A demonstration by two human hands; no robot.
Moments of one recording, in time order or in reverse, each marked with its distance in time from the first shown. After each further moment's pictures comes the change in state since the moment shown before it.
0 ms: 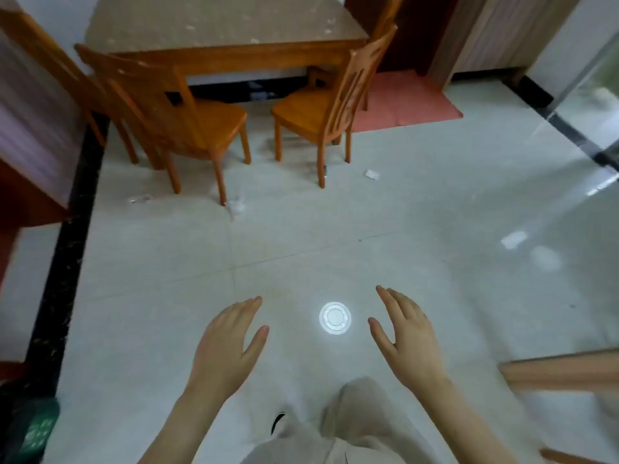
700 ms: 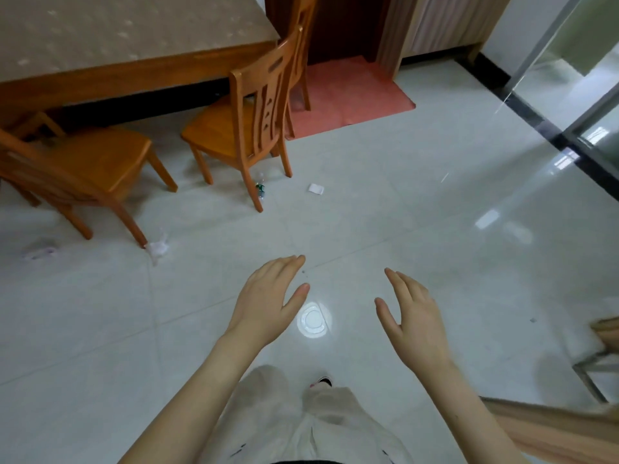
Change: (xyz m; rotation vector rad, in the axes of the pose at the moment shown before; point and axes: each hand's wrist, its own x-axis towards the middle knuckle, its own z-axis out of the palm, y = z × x) left_hand 0.418 0.294 0.123 -0.024 -0.096 0.236; right_hand 0.283 0.290 -0.154 0.055 0.102 0.171
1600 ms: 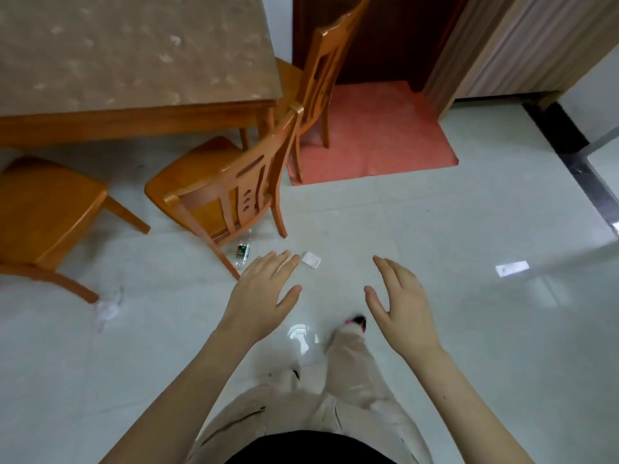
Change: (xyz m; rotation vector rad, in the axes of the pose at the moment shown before) left_hand 0.589 -0.084 -0.004 0.165 0.028 -0.137; right_hand 0.653 0.065 -0.014 0.007 -0.102 -0.251
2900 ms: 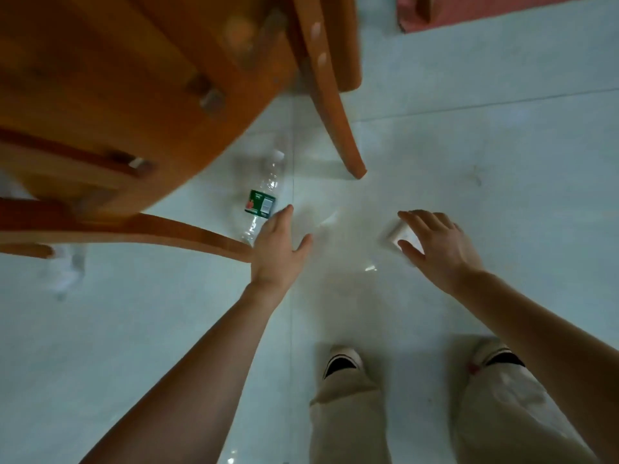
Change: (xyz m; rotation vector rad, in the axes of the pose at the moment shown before) left_hand 0.293 -0.402 0.593 -0.070 0.005 -0.713; right_hand 0.363 0.356 0.693 -0.042 -0.526 -0.248
